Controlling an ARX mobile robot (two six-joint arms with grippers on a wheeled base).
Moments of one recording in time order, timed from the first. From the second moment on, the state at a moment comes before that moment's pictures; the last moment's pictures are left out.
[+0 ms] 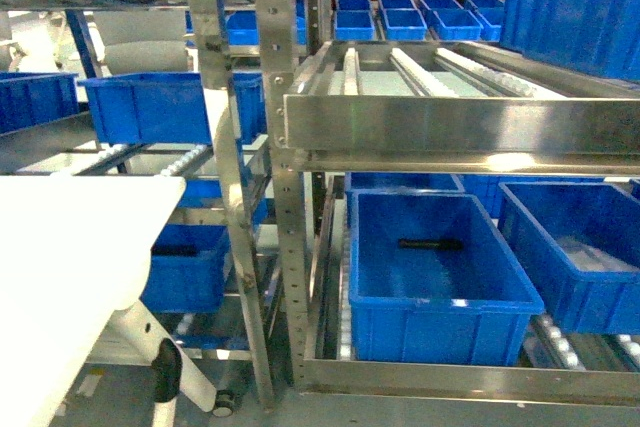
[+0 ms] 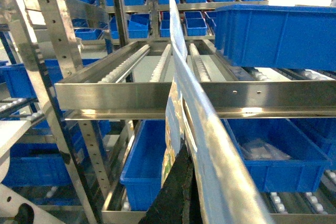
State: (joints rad) left arm -0.22 0.41 0.30 0.16 -0.29 0.04; right arm 0.06 0.25 0.22 0.01 0.05 0.07
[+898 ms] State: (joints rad) left arm -0.22 0.41 0.30 0.16 -0.29 0.04; right arm 0.06 0.25 0.22 0.01 0.05 0.07
